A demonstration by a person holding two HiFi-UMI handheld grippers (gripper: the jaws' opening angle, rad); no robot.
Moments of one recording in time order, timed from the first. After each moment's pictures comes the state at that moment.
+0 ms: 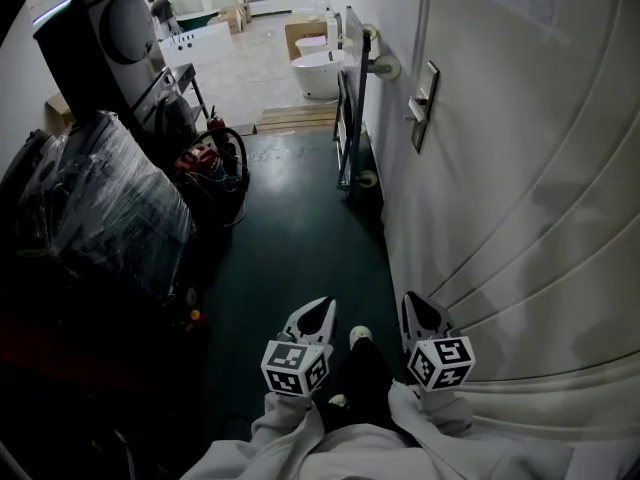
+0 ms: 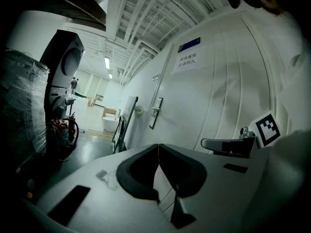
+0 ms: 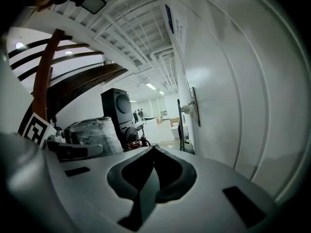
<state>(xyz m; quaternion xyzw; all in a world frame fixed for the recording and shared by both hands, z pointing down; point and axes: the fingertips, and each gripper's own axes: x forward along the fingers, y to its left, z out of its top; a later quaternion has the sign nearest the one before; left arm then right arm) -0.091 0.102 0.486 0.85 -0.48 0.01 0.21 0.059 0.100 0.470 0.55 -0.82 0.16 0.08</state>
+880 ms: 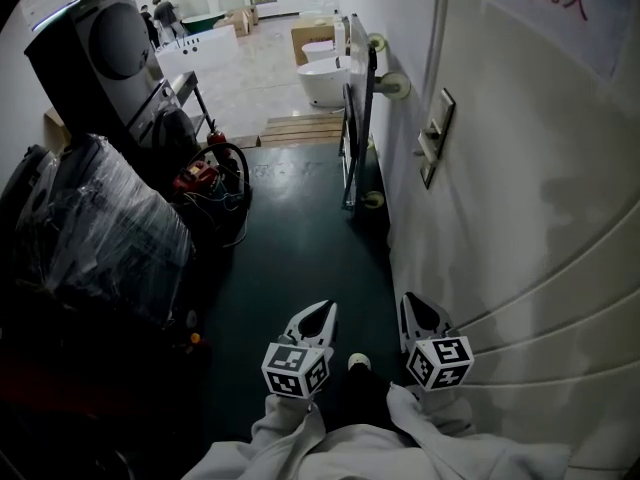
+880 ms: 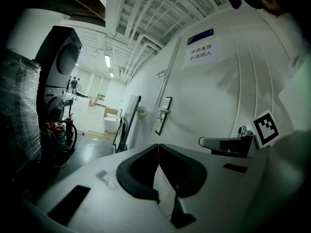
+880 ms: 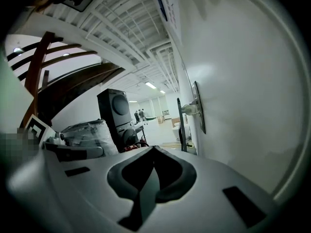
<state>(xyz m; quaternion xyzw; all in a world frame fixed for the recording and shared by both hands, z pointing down) -0.075 -0.039 0.482 0.85 -0.49 0.02 0.21 0.071 -0.049 0.466 0.54 -0.83 0.17 0.07</state>
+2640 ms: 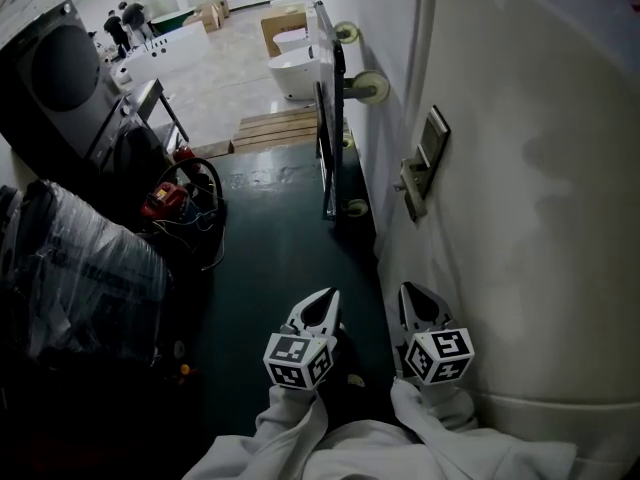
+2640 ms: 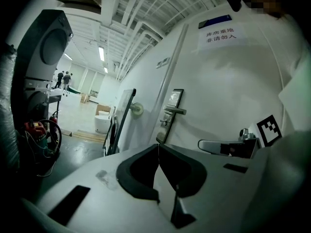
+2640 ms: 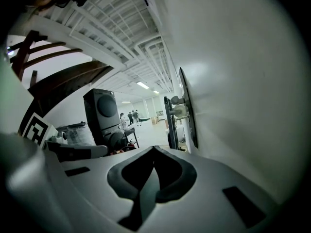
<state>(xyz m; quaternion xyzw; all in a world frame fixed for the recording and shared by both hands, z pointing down) -0.004 -0.243 0.501 0.86 -0.46 0.02 0.22 0.129 -0.237 0.488 0.56 -0.81 0.17 0.07</state>
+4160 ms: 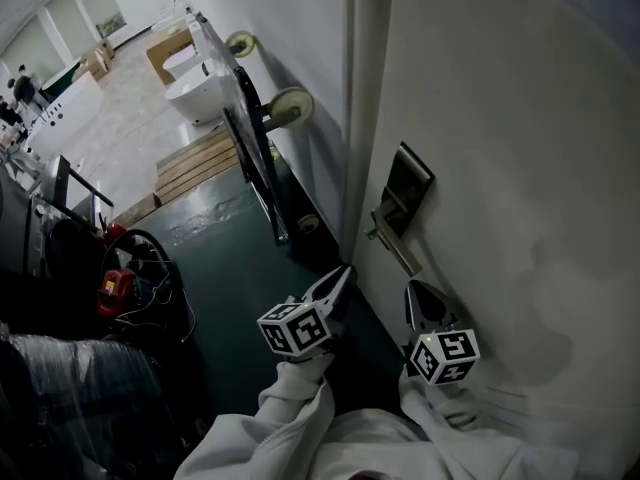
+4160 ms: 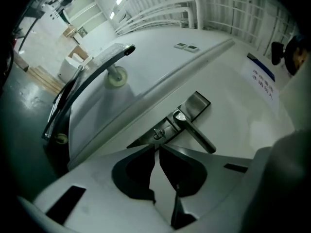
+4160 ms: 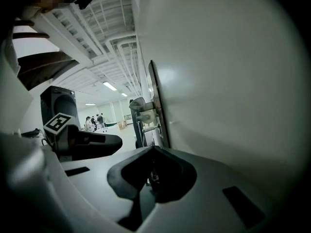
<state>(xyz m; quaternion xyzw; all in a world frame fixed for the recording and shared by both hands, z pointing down) 0.088 -0.424 0.504 0.87 -0.19 -0.04 0.45 0.176 -0.337 0.490 0.72 -0.66 0.19 0.05</state>
